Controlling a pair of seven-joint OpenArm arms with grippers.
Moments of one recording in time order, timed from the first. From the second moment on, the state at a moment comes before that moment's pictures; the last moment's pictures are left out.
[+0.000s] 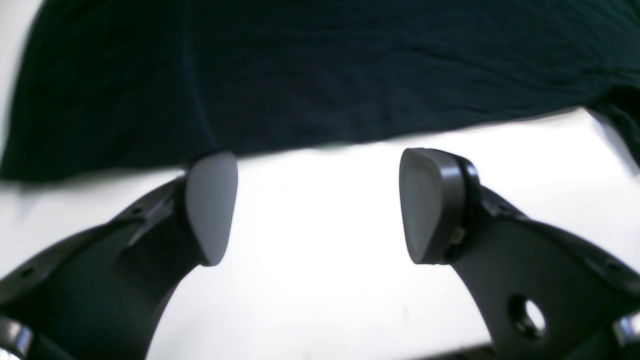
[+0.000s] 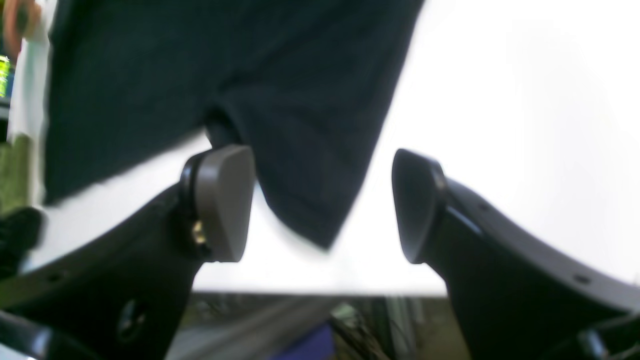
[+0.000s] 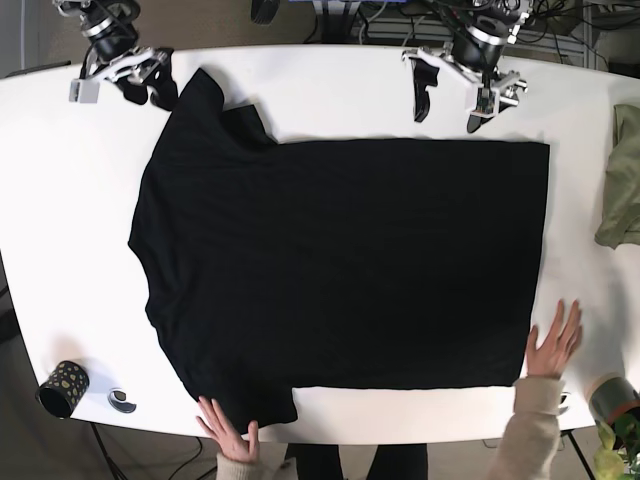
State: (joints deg) left arm 41.0 7.1 -12.4 113.8 -1.2 -23.1 13.8; right arm -44.2 14.7 29.3 107.9 57.4 20.8 -32.5
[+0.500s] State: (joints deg) left arm 28.4 6.0 -14.7 113.7 -1.3 -24.8 24.8; right arm -33.3 6.1 39.2 98.0 57.3 21.0 -52.7
